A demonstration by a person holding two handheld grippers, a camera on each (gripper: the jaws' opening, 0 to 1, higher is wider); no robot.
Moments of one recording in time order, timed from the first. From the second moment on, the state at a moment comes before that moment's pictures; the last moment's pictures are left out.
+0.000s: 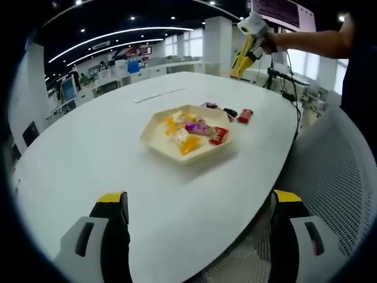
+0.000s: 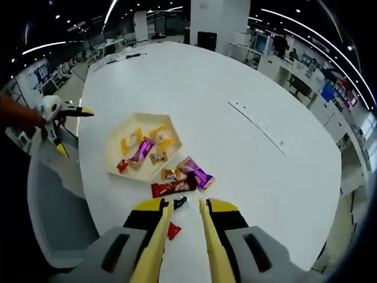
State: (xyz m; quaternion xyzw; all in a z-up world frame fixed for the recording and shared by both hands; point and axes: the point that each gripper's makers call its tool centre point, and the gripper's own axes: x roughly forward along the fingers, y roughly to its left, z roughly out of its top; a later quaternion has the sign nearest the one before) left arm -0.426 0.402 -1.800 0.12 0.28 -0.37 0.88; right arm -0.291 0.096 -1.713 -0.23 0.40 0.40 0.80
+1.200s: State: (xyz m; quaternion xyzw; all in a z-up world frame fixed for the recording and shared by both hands) left arm -0.417 0.405 -1.785 0.09 0.25 -0.35 0.89; right arm -0.280 0.108 -1.787 -0.19 0.39 0.35 0.83
